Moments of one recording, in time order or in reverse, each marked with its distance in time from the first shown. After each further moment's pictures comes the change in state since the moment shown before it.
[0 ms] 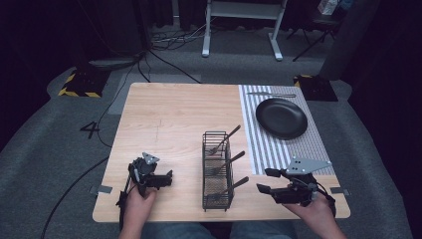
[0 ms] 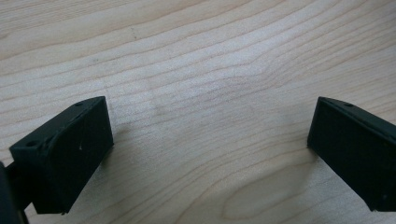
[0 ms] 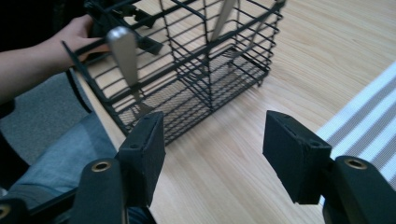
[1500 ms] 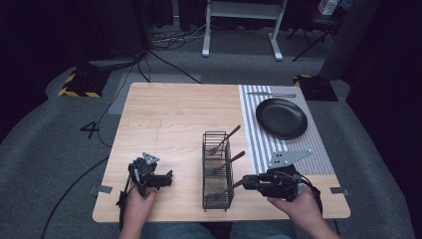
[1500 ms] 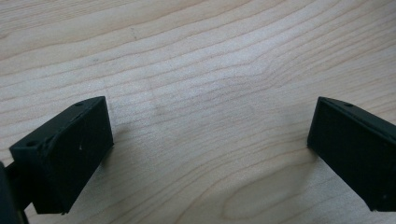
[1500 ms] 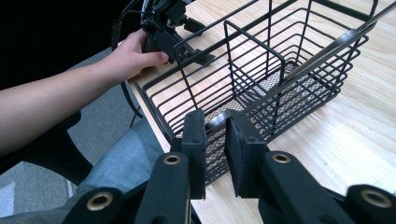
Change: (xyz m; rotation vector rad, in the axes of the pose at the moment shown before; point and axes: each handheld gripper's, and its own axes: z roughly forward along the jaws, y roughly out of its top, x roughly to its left) left arm 0.000 0.000 0.000 0.000 0.000 0.000; right arm 0.021 0.040 0.018 0.055 0.158 0.041
